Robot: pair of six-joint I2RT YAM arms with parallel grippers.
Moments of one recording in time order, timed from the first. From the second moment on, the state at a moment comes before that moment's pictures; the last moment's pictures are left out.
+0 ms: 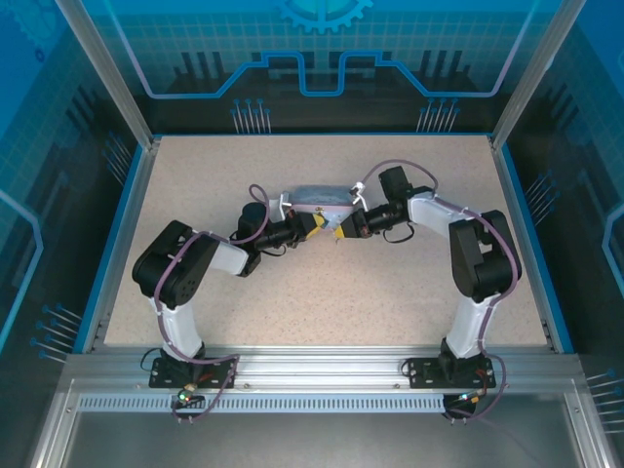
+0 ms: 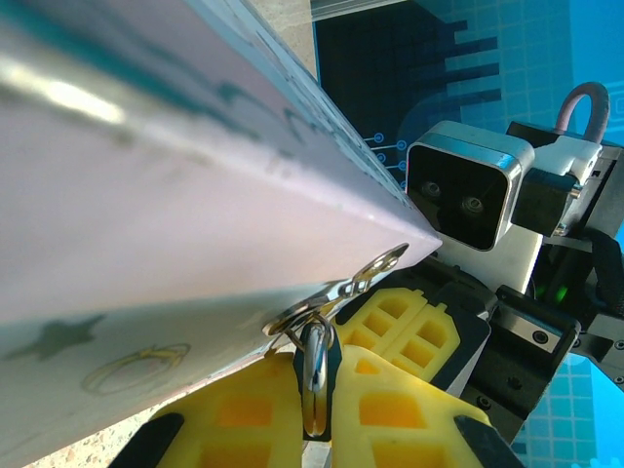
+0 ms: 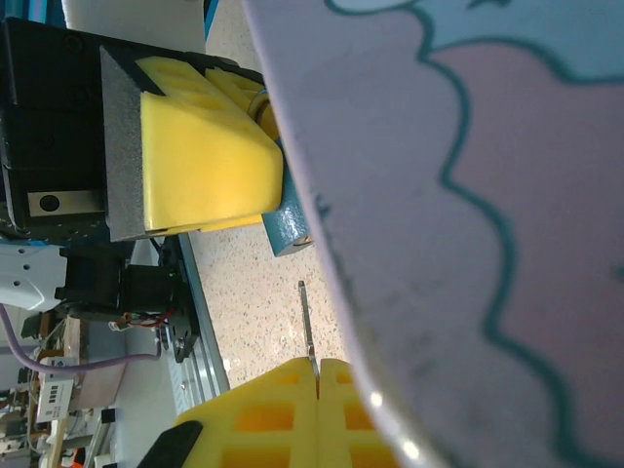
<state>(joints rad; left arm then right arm) -0.40 1.86 0.70 0.97 0.67 -1.24 0.29 1.87 1.22 -0.54 -1.02 0.02</state>
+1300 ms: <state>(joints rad) -0.40 1.87 0.70 0.96 0.67 -1.18 0.31 1.91 1.29 -0.59 -0.95 0.04</state>
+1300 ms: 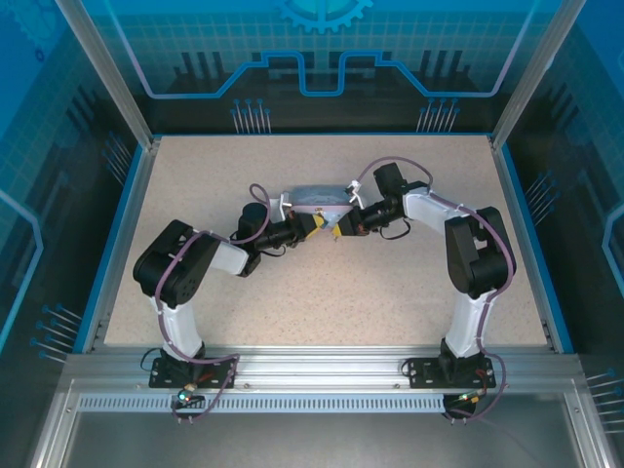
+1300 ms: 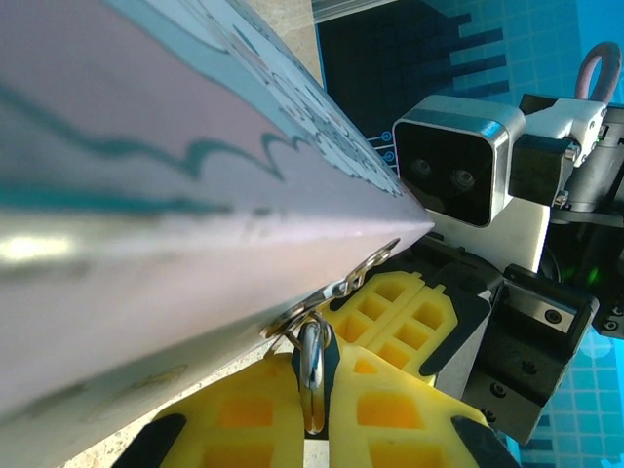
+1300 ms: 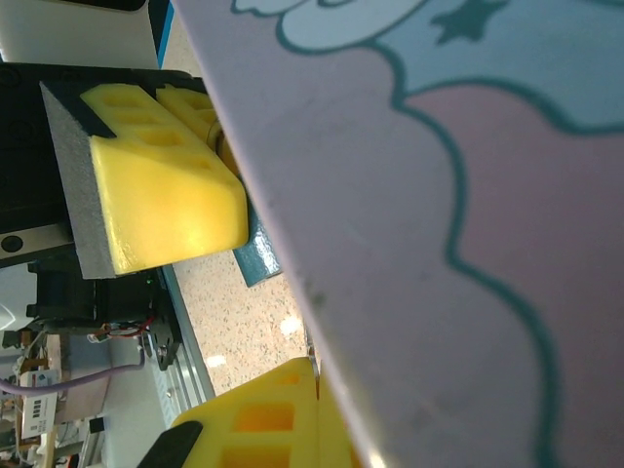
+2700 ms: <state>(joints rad) -0.41 1.87 0.70 0.94 0.68 -1.14 0.32 1.89 1.25 -0.56 -0.94 0.02</state>
